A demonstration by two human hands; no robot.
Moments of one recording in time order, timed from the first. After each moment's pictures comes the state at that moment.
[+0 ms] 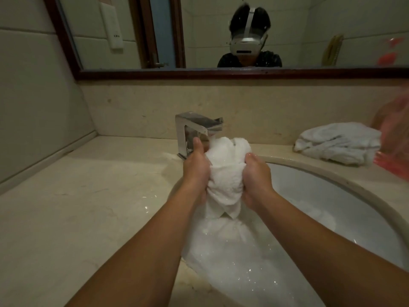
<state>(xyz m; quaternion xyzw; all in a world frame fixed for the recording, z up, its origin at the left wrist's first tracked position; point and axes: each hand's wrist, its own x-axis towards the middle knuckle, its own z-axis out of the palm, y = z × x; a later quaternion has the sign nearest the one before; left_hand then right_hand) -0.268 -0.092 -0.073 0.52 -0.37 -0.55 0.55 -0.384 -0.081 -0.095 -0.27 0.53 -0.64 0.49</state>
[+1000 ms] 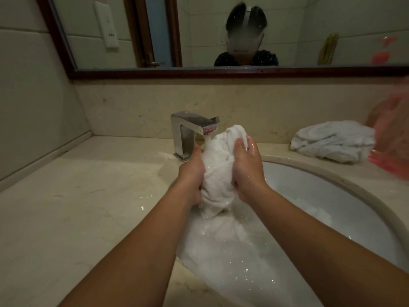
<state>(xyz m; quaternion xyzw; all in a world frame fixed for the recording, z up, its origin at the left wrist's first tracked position) -0.262 -0.104 -0.086 0.55 -0.31 -0.62 0.47 -0.376 -0.081 -0.077 -0.37 0.51 -0.65 0.42</state>
